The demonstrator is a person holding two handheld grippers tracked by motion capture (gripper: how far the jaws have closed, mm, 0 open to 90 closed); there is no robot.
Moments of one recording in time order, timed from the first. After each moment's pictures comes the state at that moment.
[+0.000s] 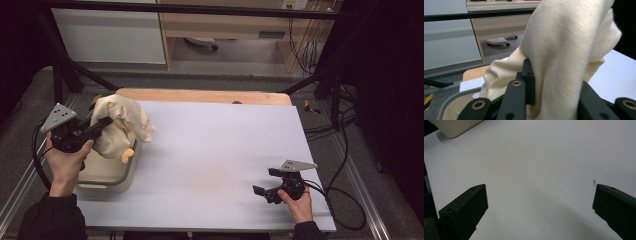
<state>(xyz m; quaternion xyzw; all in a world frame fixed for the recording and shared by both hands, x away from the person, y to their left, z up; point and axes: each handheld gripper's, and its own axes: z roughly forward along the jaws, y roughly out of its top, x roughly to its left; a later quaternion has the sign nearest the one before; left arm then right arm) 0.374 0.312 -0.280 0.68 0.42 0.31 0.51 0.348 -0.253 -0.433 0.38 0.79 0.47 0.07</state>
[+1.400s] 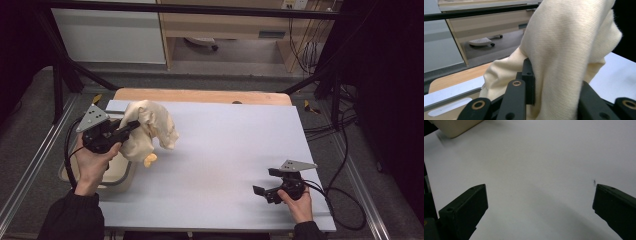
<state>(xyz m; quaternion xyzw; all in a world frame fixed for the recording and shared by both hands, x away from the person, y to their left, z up) 0.380 0.254 -0.285 0.71 0.38 0.29 0.52 0.348 -0.253 -0.433 0.38 0.79 0.47 0.07</state>
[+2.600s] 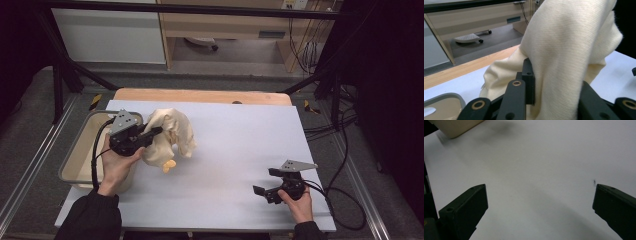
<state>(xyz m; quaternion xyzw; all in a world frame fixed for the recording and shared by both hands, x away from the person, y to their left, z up) 0.387 0.204 -0.304 0.74 0.36 0.26 0.51 0.347 -0.253 -0.433 0.38 0.79 0.47 0.07</state>
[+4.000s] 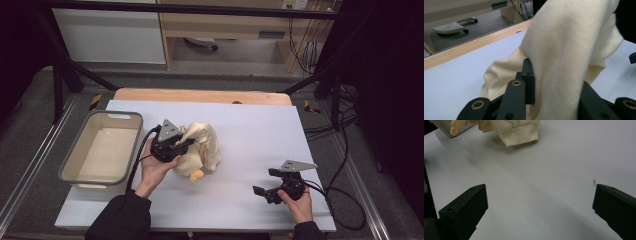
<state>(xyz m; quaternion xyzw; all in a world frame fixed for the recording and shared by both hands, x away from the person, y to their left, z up) 0.402 0.123 -0.350 0.78 0.34 0.22 0.48 0.347 -0.253 -0.433 0.38 0.79 0.47 0.08</state>
